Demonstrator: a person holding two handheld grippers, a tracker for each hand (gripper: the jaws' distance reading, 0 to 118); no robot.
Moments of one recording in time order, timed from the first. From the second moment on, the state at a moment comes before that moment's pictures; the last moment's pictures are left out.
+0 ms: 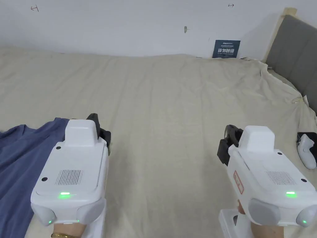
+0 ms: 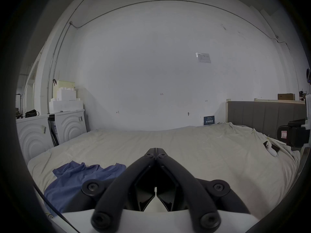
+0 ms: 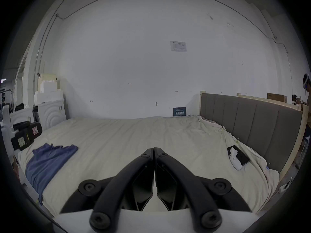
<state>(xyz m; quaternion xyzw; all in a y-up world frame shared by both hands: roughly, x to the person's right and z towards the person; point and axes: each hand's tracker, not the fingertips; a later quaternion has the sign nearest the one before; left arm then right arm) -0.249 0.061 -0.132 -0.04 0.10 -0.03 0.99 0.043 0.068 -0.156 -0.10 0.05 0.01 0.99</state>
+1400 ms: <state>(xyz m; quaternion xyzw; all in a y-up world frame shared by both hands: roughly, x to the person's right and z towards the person) -0.241 0.050 -0.129 -0.06 0.08 -0.05 0.99 0.041 0.071 -0.151 -0.09 0.06 0.03 0.99</state>
